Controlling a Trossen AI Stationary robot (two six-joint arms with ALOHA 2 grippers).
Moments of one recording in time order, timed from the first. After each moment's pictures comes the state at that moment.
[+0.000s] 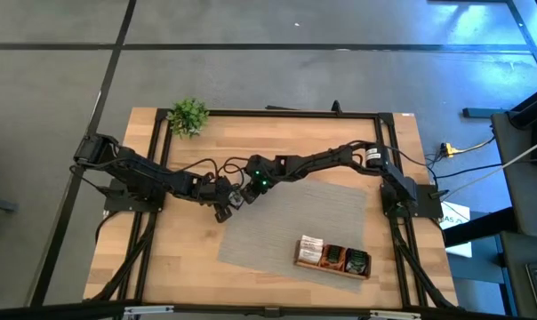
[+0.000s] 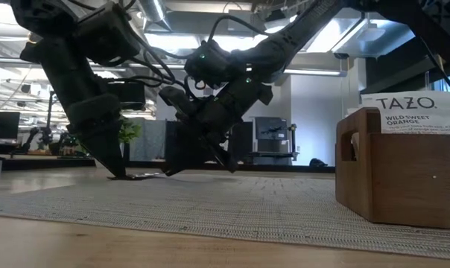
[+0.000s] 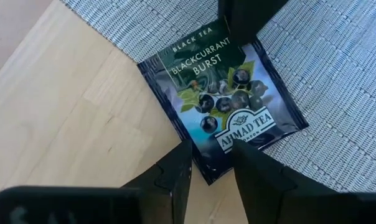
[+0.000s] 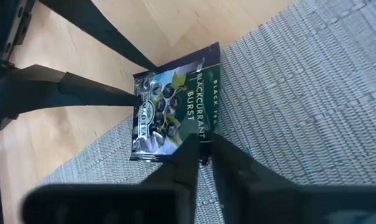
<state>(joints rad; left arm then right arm) -0.14 1.44 0.53 -0.18 -0.23 -0.62 -0.09 2.24 1.49 -0.07 -0.26 0.74</state>
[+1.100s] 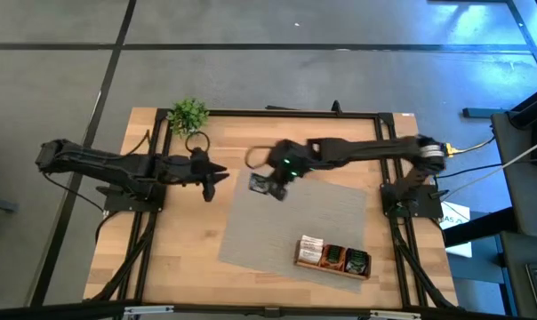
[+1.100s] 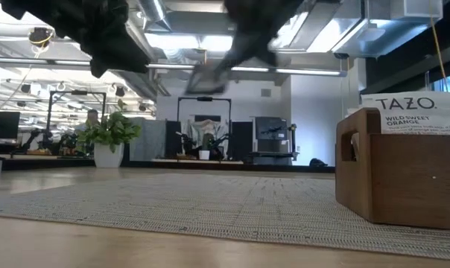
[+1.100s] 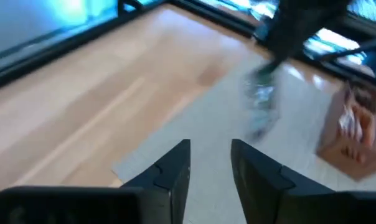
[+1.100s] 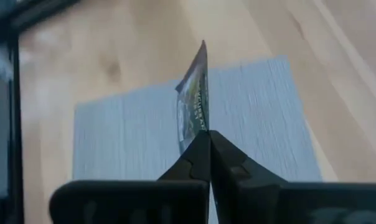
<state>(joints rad) -0.07 0.82 0.53 -0.18 -0.35 -0.46 -0.04 1.76 1.49 -0.57 -0.06 0.39</state>
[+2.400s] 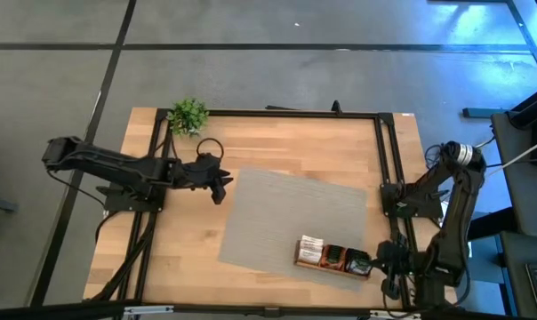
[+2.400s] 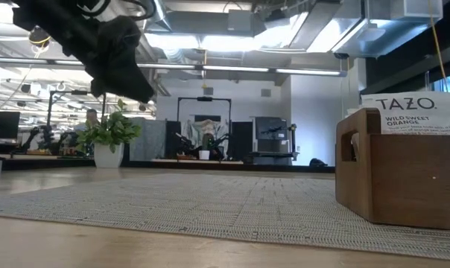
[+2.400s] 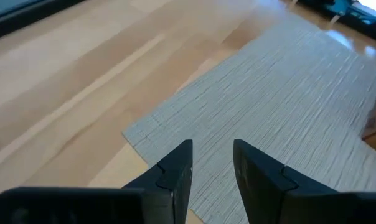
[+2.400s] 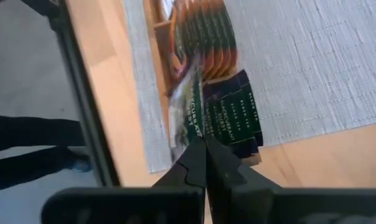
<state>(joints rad) -0.07 1.00 0.53 -0.18 -0.38 -0.58 1.29 1.44 1.07 -1.03 0.54 1.70</state>
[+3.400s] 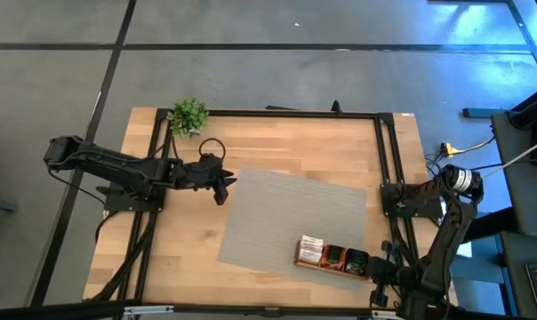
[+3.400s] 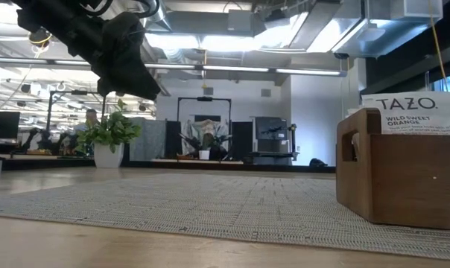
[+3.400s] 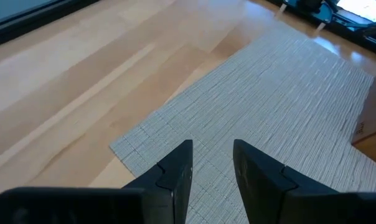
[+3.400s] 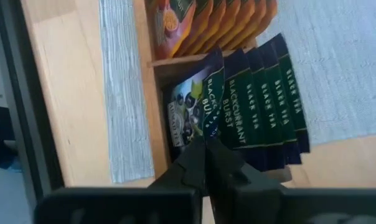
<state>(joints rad) -0.07 1.03 0.53 -0.10 -0.37 -0.54 1.29 1.70 1.07 -0.94 0.53 1.64</state>
